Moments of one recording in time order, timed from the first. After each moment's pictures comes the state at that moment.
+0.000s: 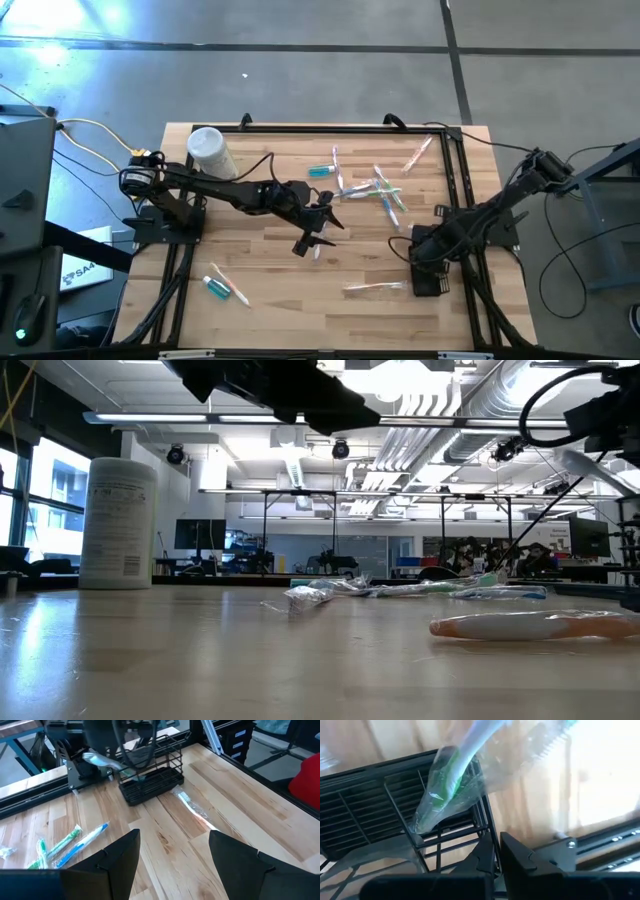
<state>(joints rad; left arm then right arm) -0.05 1.61 1.07 0.15 0.28 0.31 0.55 1.30 0.87 -1.34 0.17 0.78</state>
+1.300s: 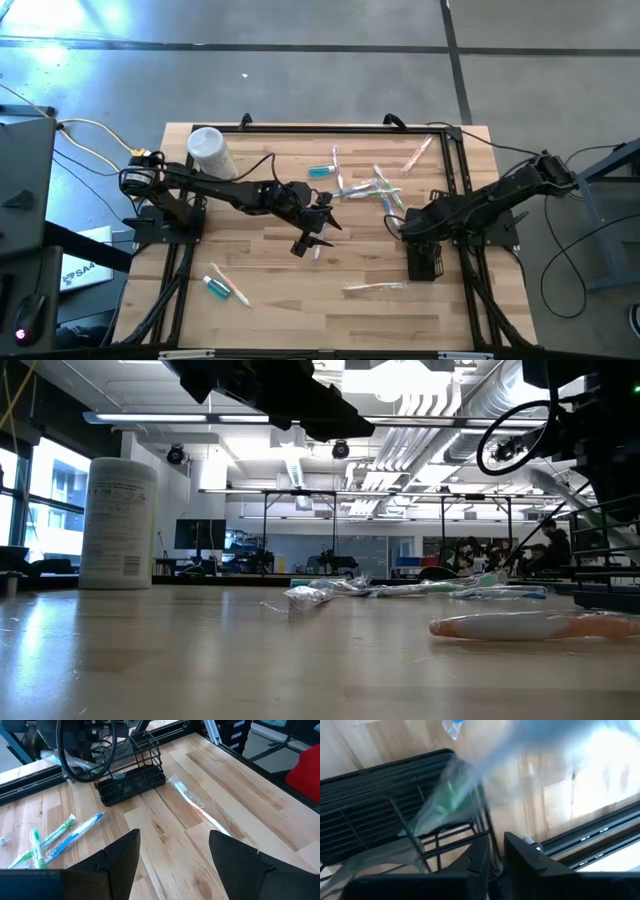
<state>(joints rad) -0.05 1.61 1.07 0.10 0.28 0.31 0.31 1.30 0.87 -1.36 0.19 0.60</state>
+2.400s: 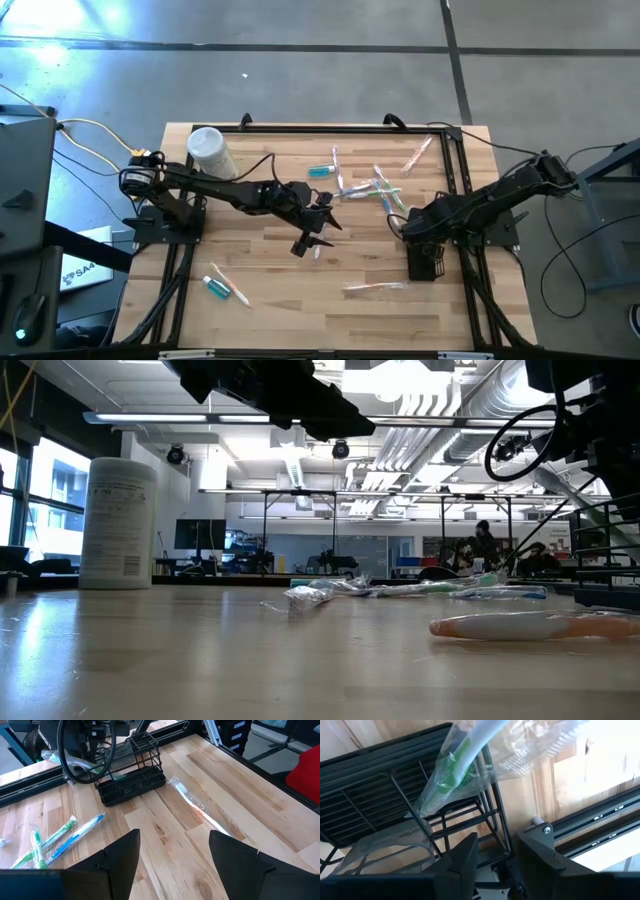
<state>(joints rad) -0.05 1.61 1.07 0.11 0.28 0.31 0.31 1.30 0.87 -1.41 0.13 0.66</state>
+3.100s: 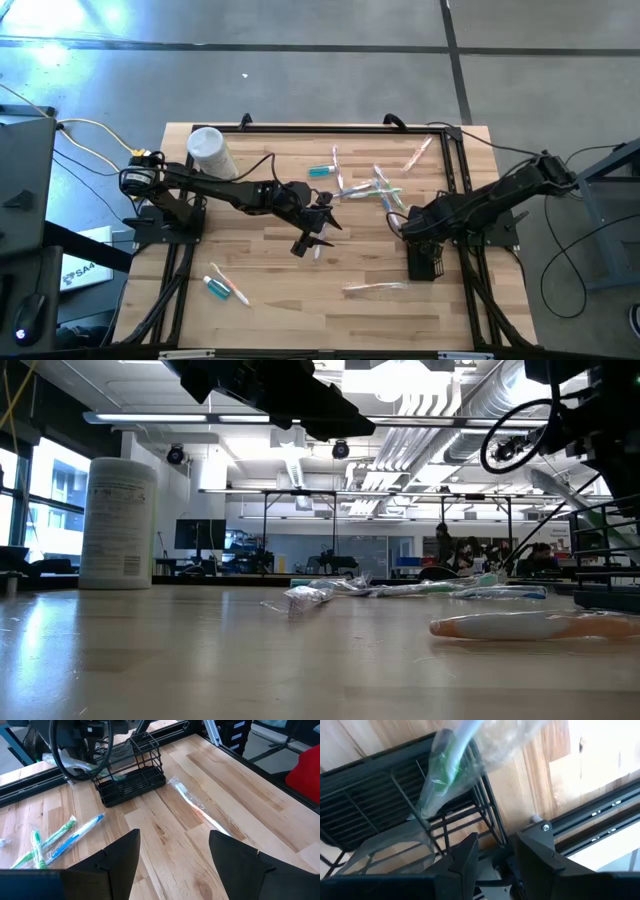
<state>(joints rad) -0.05 1.61 1.07 0.11 0.28 0.31 0.31 1.30 0.90 -1.44 0.13 0.70</state>
